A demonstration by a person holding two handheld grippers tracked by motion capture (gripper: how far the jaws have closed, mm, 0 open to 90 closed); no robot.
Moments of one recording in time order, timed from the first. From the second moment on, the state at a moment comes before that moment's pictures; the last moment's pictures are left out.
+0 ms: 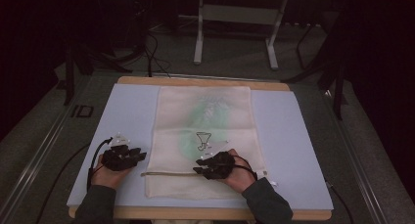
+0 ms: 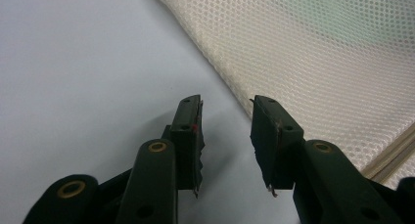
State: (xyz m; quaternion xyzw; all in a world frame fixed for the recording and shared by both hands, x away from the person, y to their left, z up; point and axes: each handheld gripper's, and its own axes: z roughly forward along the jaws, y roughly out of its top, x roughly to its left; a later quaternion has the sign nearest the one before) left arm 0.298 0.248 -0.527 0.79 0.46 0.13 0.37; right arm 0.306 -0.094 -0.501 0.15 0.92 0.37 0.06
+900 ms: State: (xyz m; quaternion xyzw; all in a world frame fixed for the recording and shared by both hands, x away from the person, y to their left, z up) left arm 0.298 0.250 -0.527 0.79 0.47 0.12 0.38; right arm 0.304 -0.049 -0.508 0.13 0.92 0.37 0.05
